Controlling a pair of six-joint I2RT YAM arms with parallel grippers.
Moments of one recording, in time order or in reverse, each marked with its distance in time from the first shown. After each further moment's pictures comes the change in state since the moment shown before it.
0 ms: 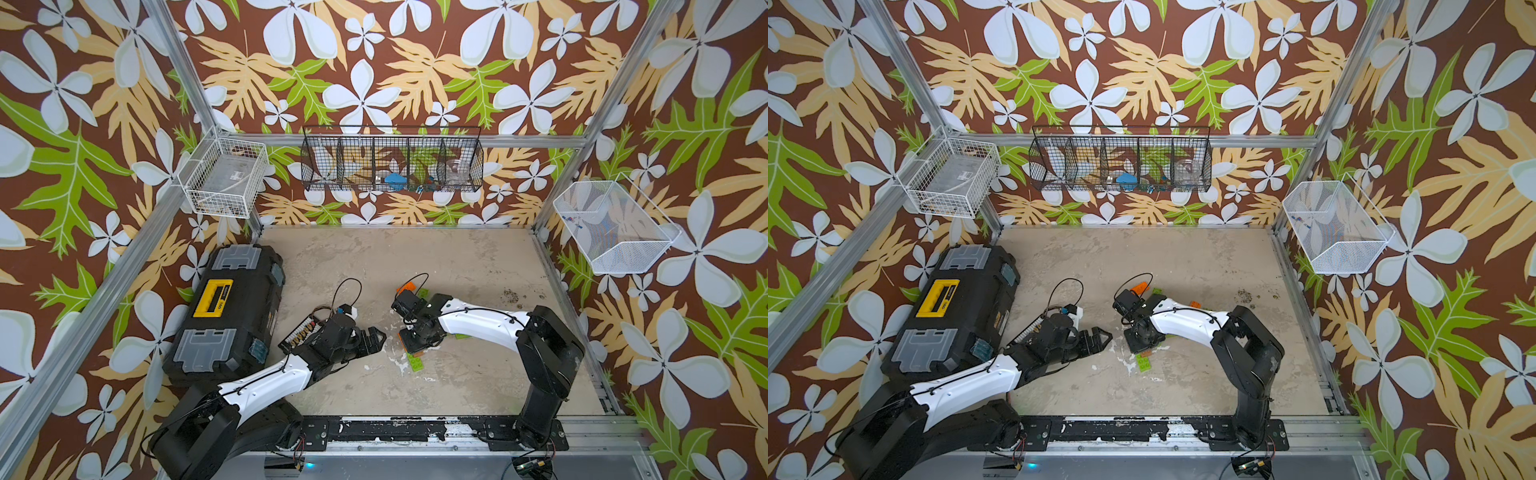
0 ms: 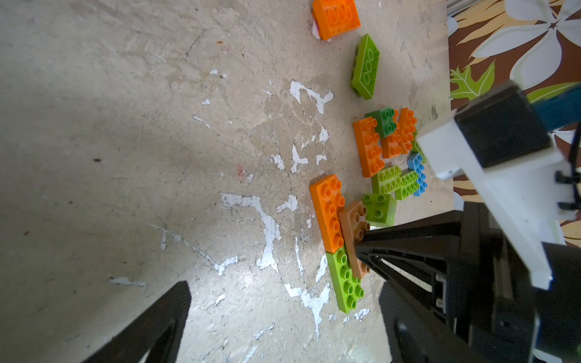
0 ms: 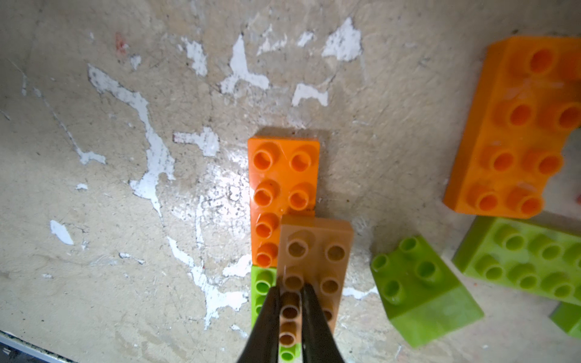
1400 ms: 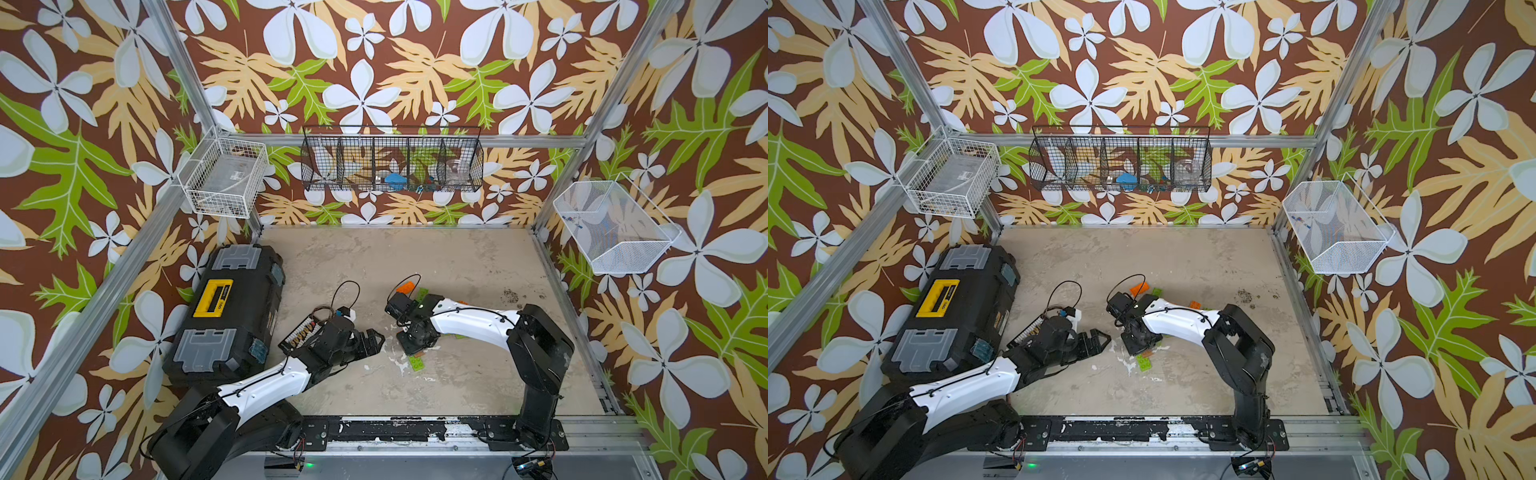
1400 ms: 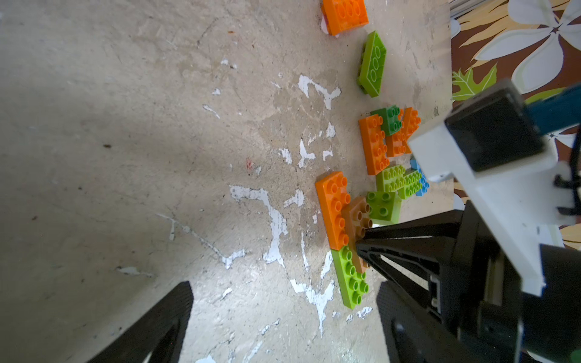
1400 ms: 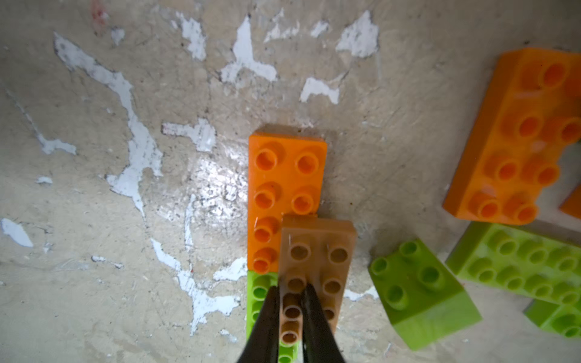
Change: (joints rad) left arm 0.000 -0.017 -0.028 0.016 -0.001 -0.018; right arm 0.026 0.060 0.063 -0.065 0.056 -0.032
